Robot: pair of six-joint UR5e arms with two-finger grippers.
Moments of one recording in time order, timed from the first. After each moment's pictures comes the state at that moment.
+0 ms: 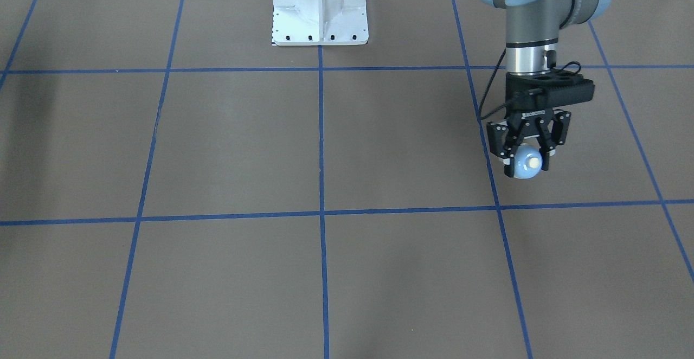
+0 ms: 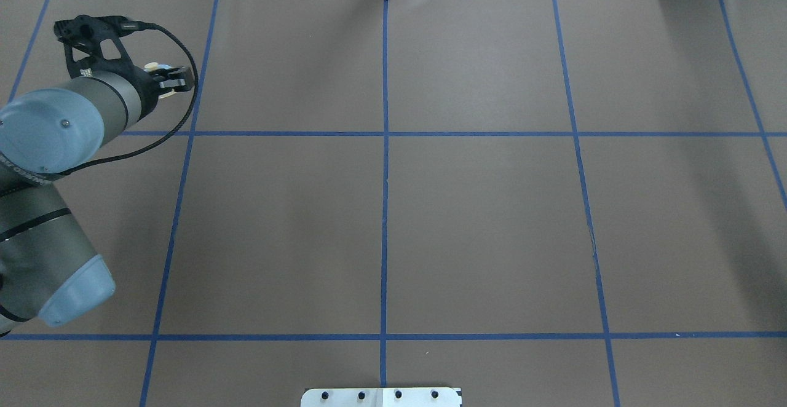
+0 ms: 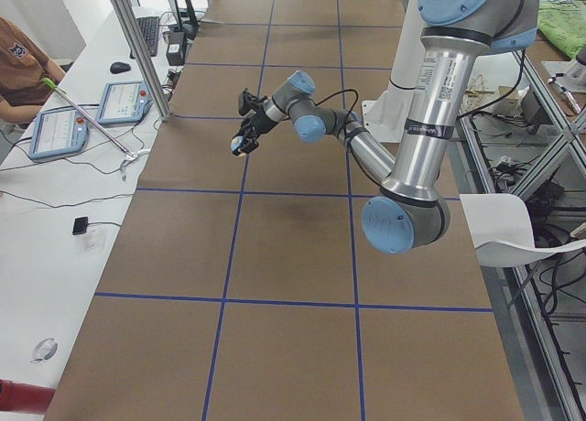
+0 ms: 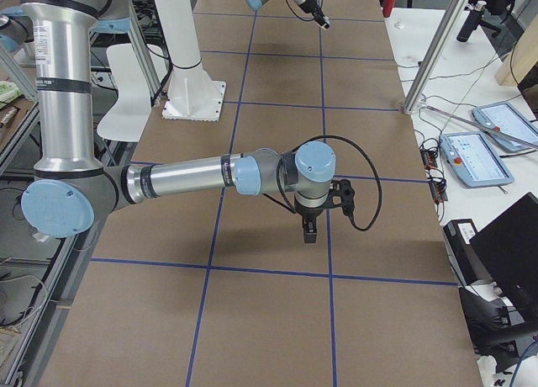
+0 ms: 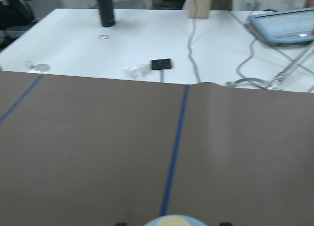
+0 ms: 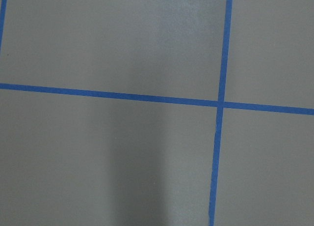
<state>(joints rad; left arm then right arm) -0.68 -1.85 -1.92 -1.97 -1.29 -1.17 1.53 -1.59 1.77 -1.63 2.42 0.04</state>
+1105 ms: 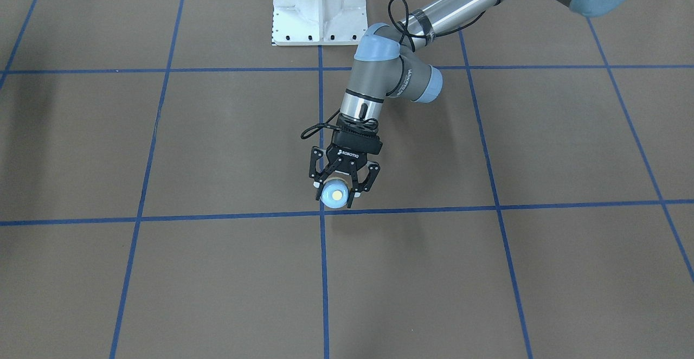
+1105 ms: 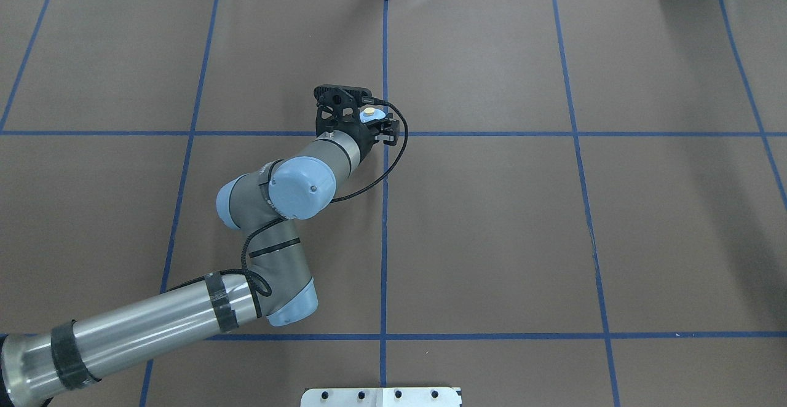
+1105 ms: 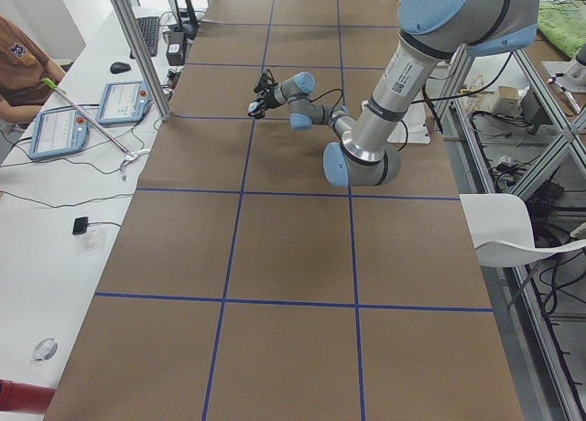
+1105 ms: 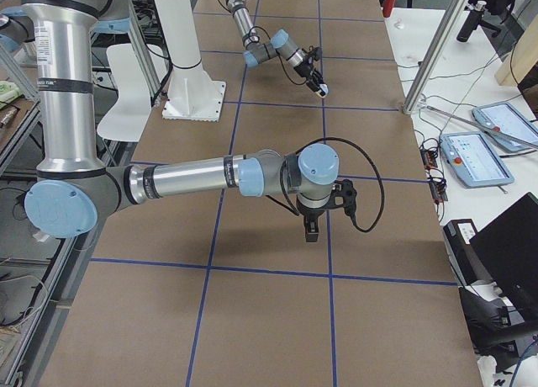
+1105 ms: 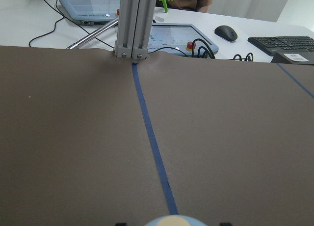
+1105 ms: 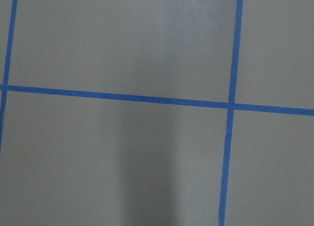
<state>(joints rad) -0.45 -2.37 -1.19 -2.46 -1.18 -1.08 1.53 -1.58 1.75 -1.63 2.45 0.04</state>
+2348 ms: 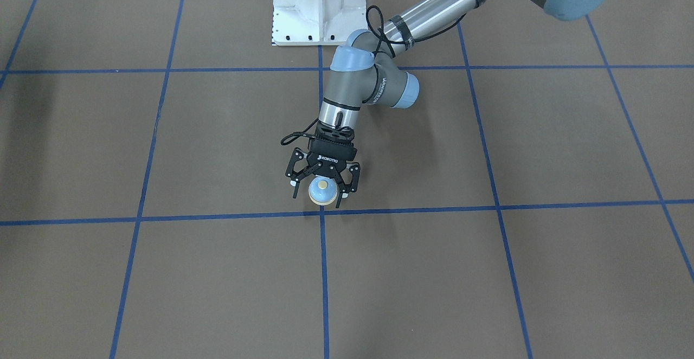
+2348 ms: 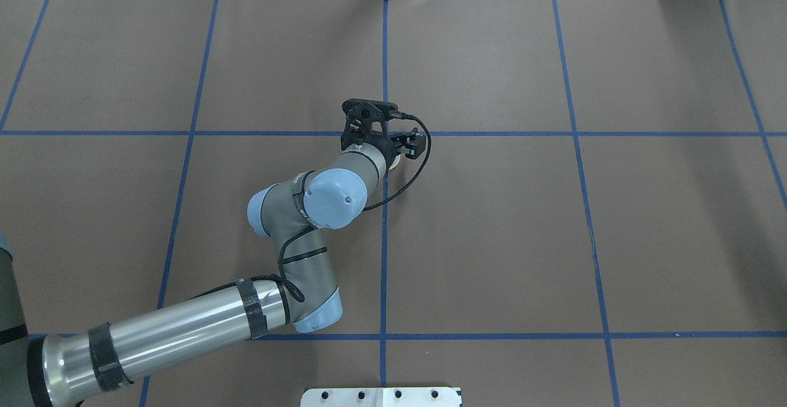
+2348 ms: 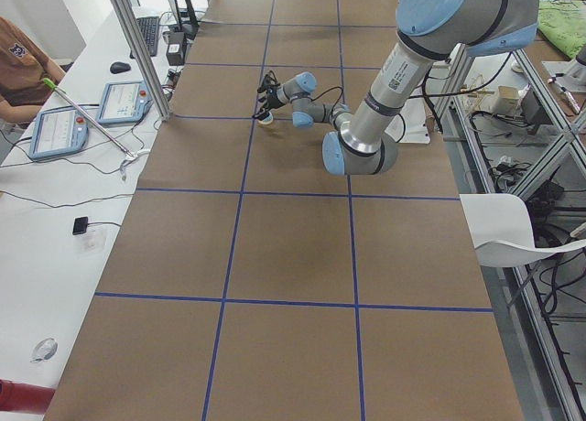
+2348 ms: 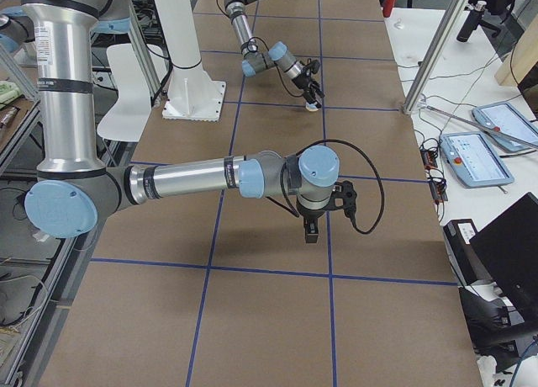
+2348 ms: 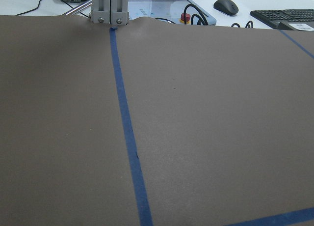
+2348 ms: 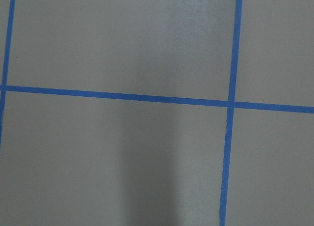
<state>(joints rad) -0.42 -2.44 -1.10 -2.48 -1.17 -1.09 1.53 -1.58 1.75 -1.63 2.45 0.04</state>
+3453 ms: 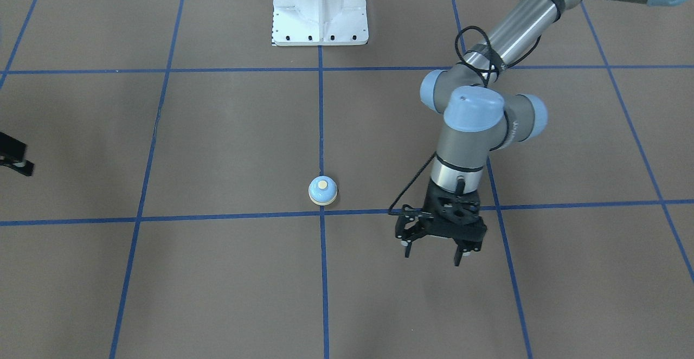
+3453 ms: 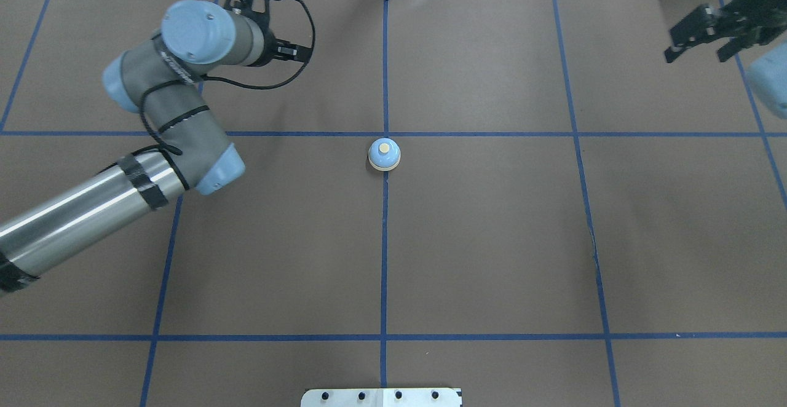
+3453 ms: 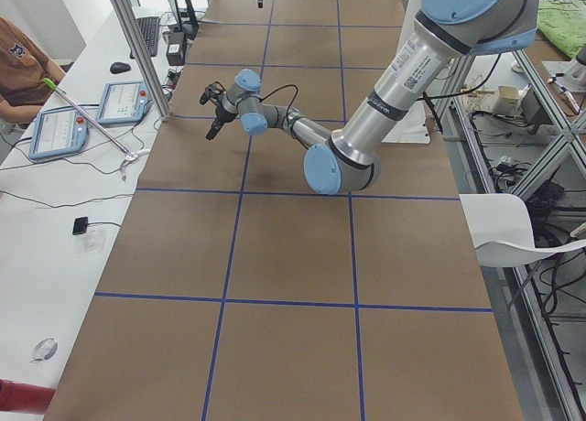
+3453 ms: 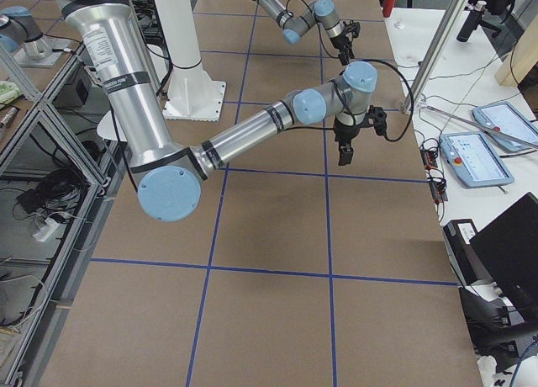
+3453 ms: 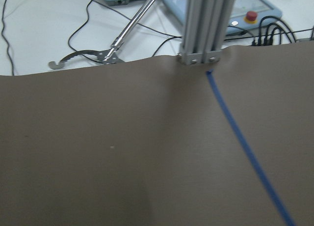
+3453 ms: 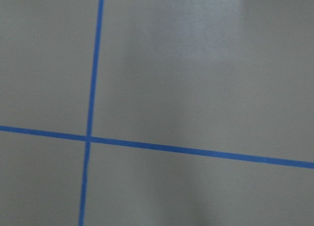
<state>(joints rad) -0.82 -2.26 -1.25 -2.21 -1.67 -0.81 1.20 -1.15 1.74 -1.73 2.31 0.50</state>
